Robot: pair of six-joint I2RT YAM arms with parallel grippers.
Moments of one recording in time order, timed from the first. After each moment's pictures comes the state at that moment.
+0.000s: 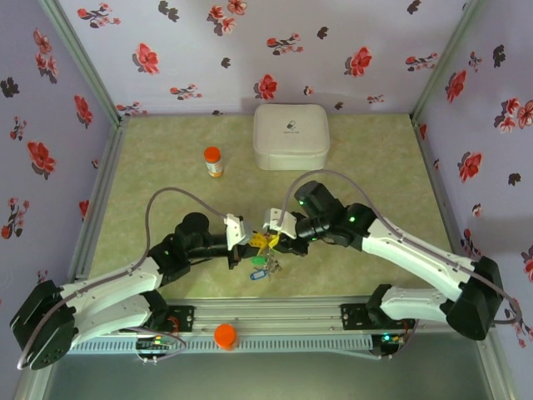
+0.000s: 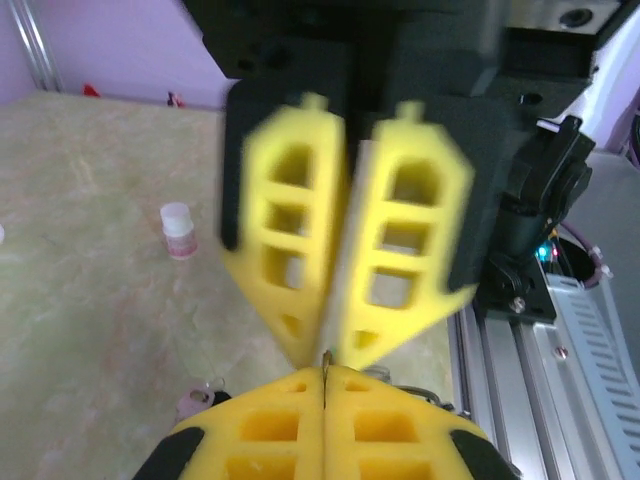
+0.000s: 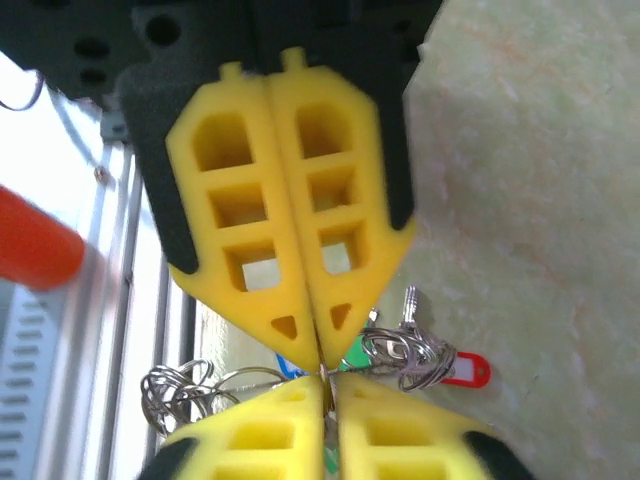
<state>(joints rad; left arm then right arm) -0.90 0.96 0.39 0.33 0.53 0.08 0.87 1.15 0.94 -0.60 -0.50 -0.44</state>
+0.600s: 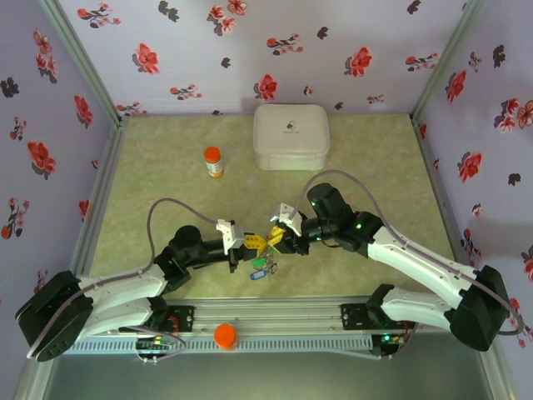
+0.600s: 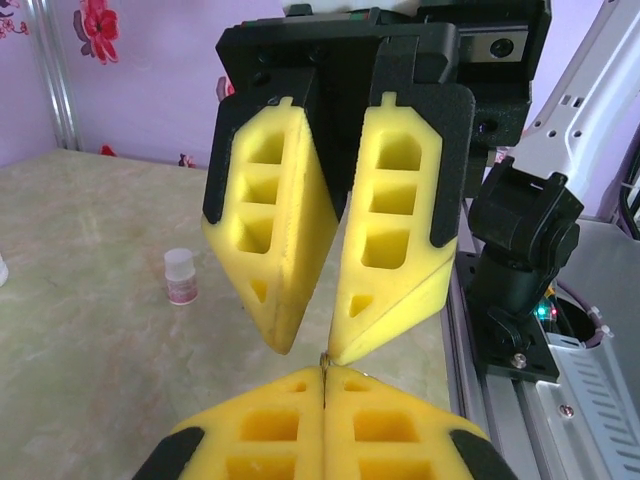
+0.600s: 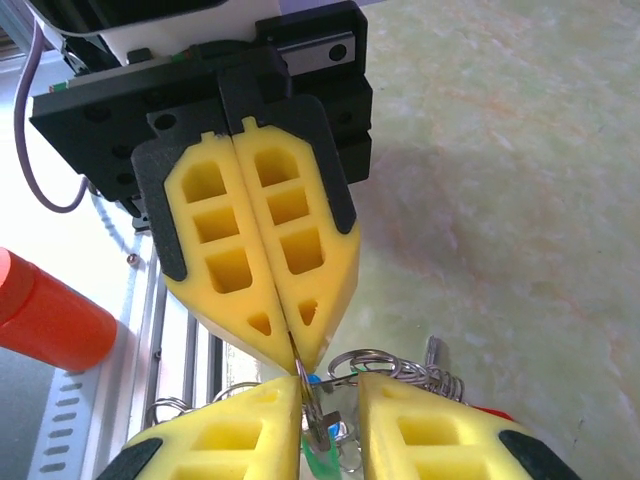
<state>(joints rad) -0.90 1.04 0.23 0.78 0.52 -0.05 0.81 1.10 0.80 -0.38 -0.65 -0.31</state>
